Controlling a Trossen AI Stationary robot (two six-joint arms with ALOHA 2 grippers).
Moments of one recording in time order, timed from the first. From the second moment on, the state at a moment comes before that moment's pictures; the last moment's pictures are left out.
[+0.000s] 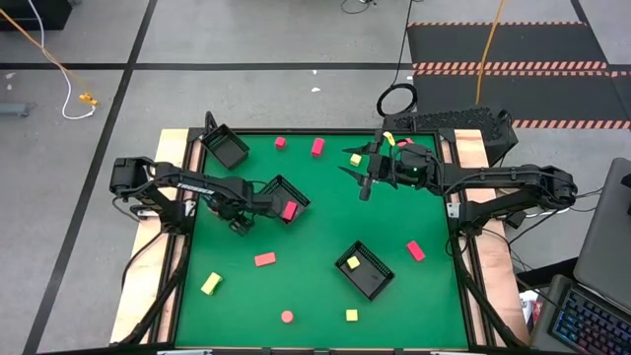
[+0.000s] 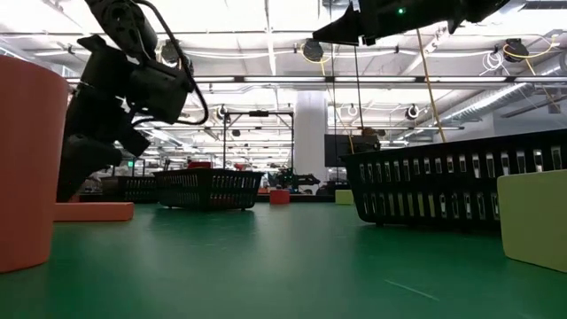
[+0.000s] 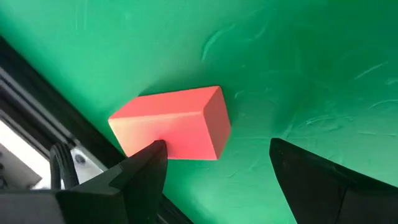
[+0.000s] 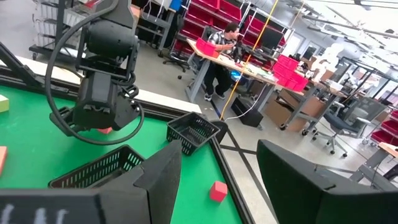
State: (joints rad) left arm 0.10 1.57 0.79 -1.10 -0.07 -0.77; right arm -0.20 1.19 0.76 0.35 0.10 -0.39
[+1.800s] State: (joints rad) left arm 0.20 1.36 0.78 -1.02 -0.24 0.66; right arm -0.20 1.19 0.76 0.32 0.10 -0.41
